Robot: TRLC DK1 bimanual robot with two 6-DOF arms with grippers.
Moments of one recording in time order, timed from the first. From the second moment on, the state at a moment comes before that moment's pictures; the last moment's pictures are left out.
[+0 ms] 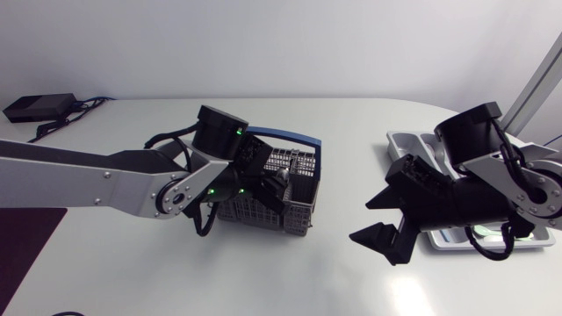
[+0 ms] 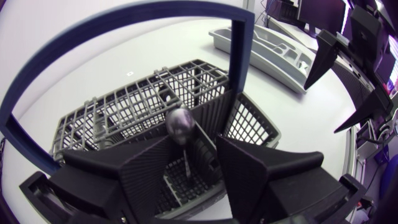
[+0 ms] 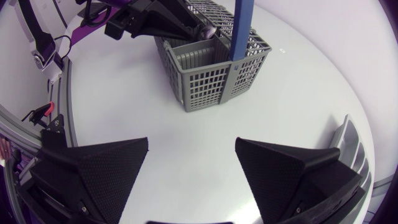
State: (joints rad) left arm -0.67 1.68 0.91 0.11 0.07 0.07; right arm 0.30 1.18 0.69 -0.54 -0.41 -0.52
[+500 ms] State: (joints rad) left arm -0.67 1.72 0.90 0.17 0.03 0.05; right arm 0.30 1.18 0.69 -0.53 -0.41 -0.52
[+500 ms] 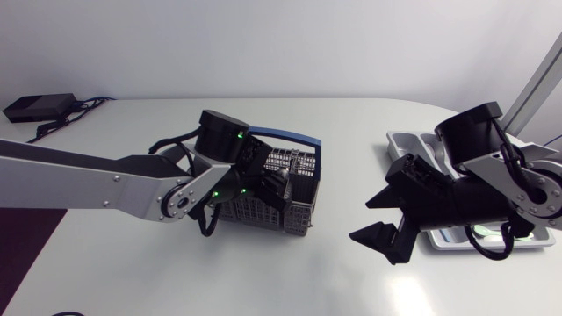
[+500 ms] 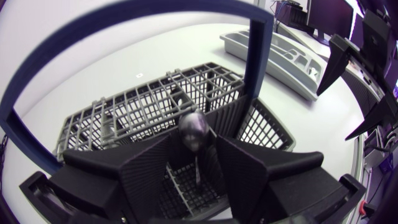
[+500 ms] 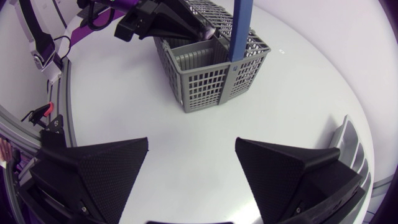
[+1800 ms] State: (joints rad) left arm -0.65 1.80 0.91 0.27 0.24 0.05; right arm 0.29 1.18 0.66 -0.51 -0.41 -0.53
